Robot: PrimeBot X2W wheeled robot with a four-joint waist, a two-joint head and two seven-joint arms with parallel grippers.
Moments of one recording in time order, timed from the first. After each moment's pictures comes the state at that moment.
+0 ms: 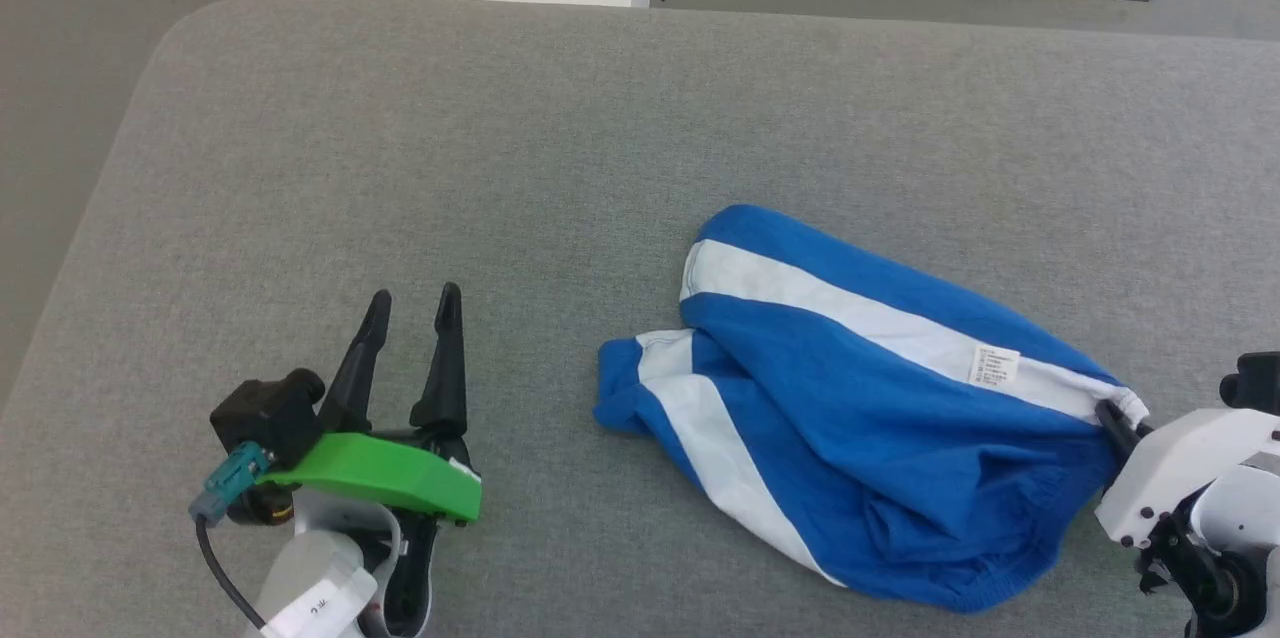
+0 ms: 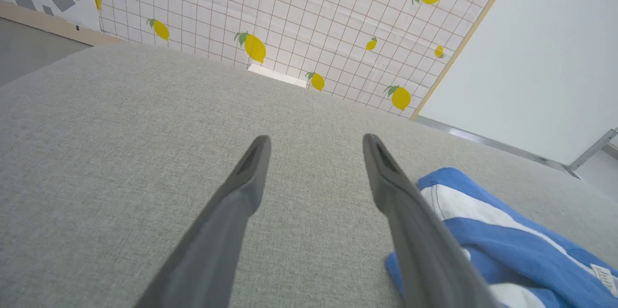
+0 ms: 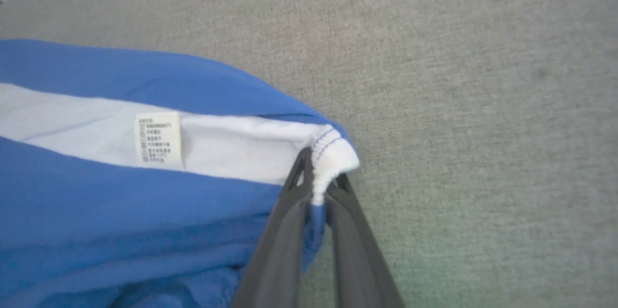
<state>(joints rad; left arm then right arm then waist) -0.17 0.07 -0.09 0.17 -0.42 -0.12 -0.22 -0.14 -0.05 -0.33 0.16 0.27 0.13 0.53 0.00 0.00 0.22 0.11</state>
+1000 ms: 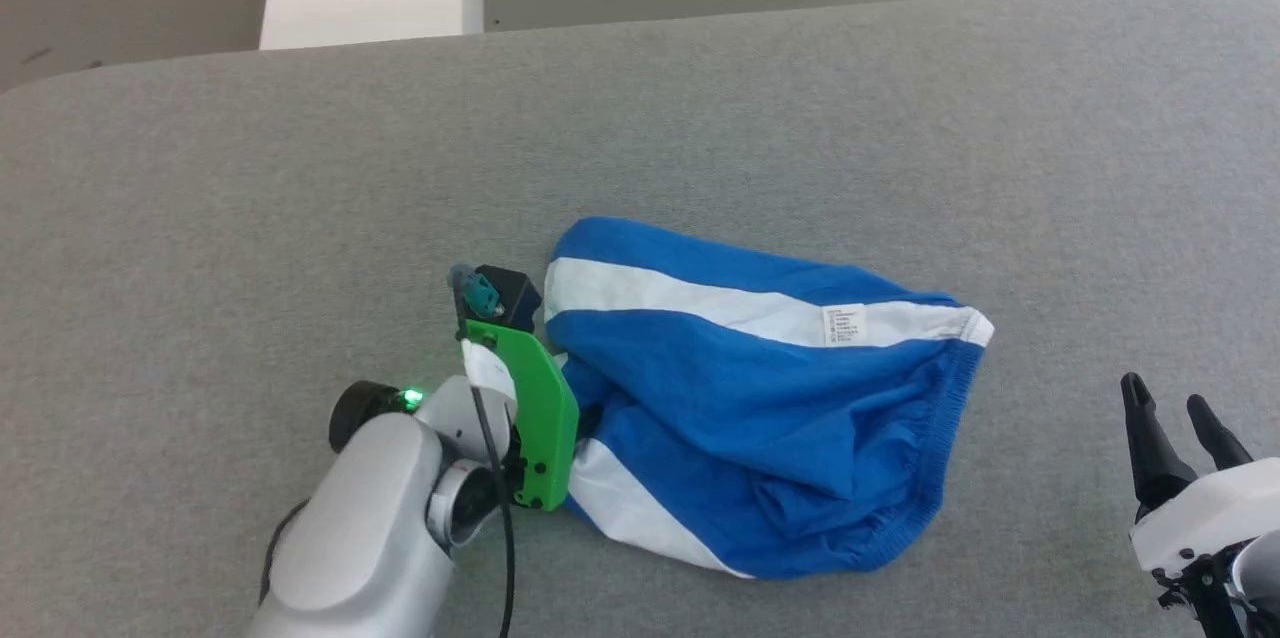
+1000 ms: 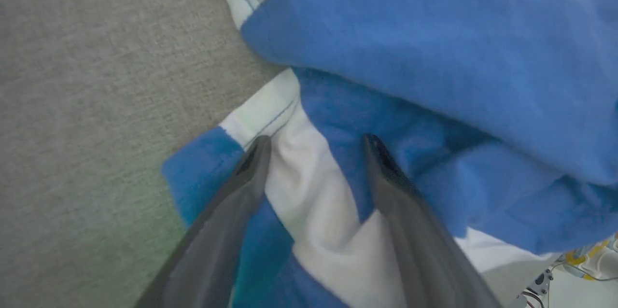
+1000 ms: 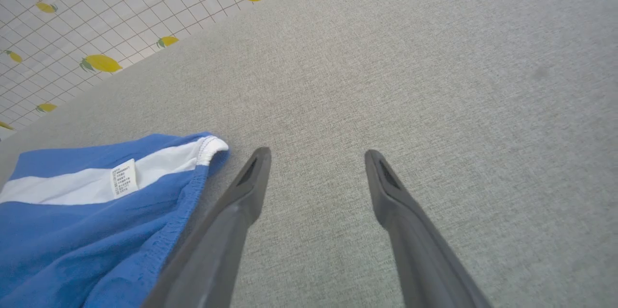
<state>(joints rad) -0.43 0.15 -0.38 0.33 -0.46 -0.07 0.74 -0.02 -0.05 -0.32 0.03 0.38 0.13 0.27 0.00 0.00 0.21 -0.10</state>
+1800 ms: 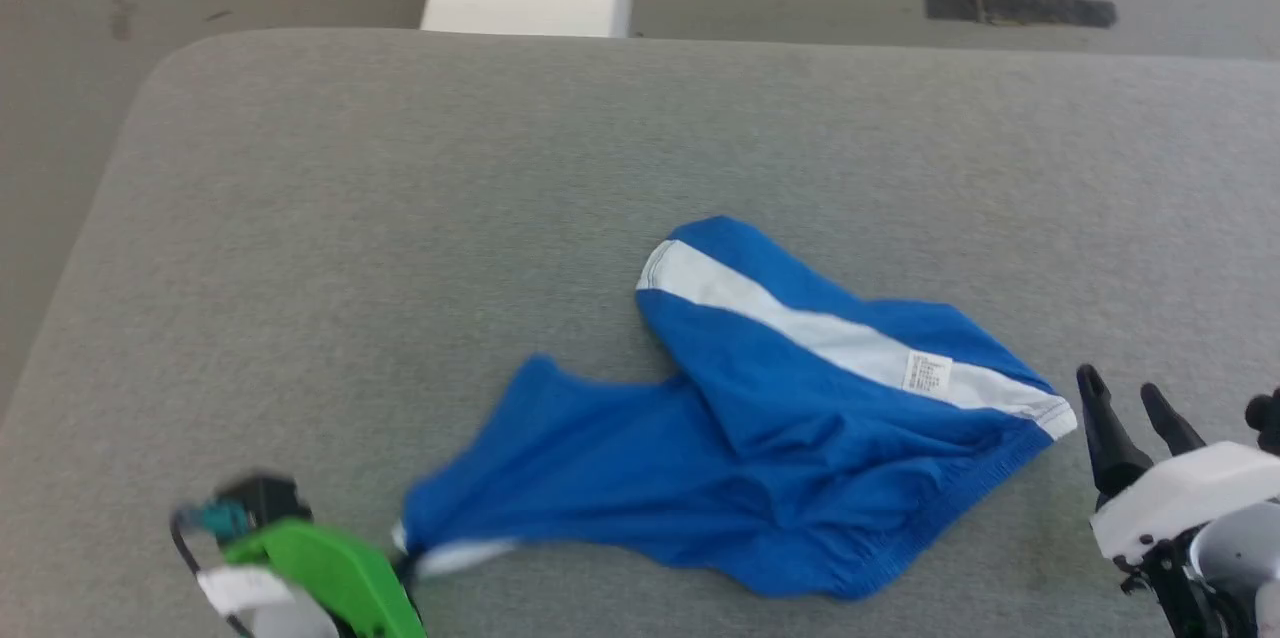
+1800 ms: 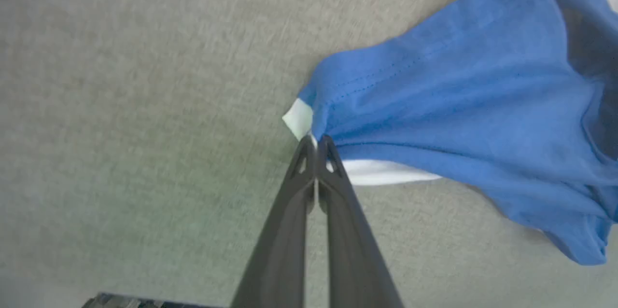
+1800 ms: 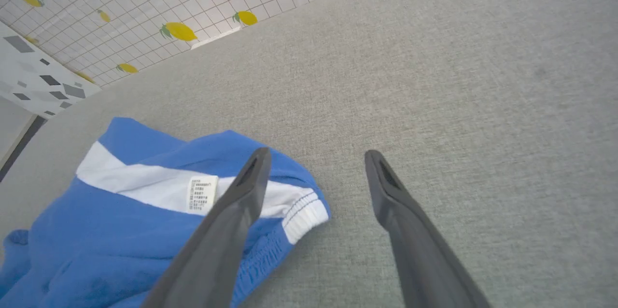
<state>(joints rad) 0.07 0.18 -0.05 -0.04 -0.65 0.14 0.61 -0.05 -0.05 -0.27 0.08 0.39 0.13 0.25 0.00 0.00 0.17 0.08</state>
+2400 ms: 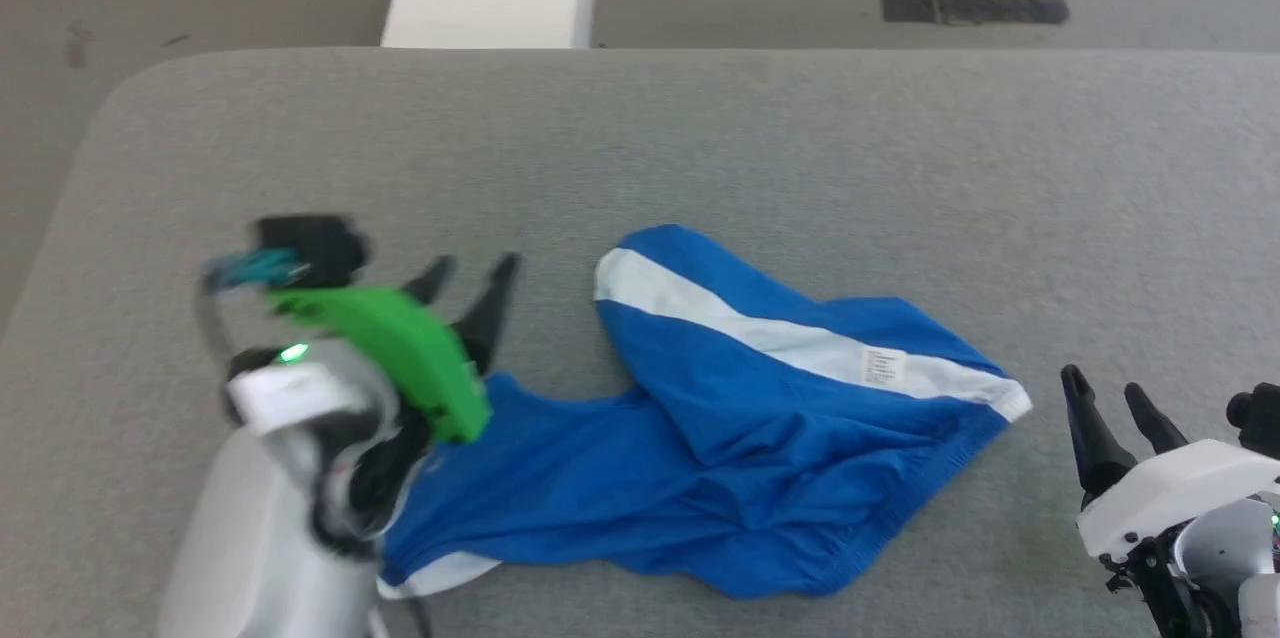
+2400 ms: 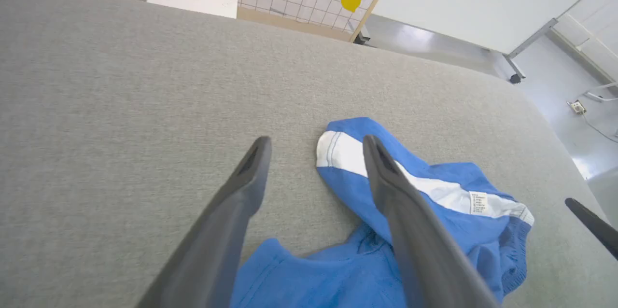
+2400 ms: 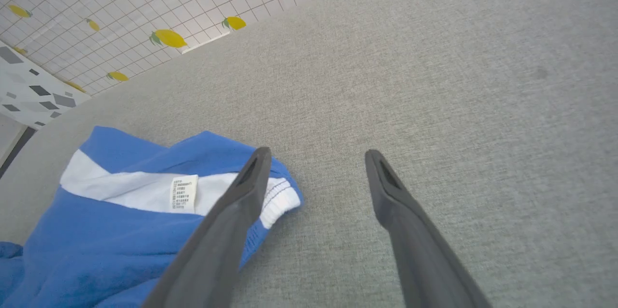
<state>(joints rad) -0.30 0.18 -0.16 -0.05 -0.59 0.00 0.50 -0.06 -0.05 -0.25 0.11 0.39 0.13 0.24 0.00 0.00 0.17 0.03</state>
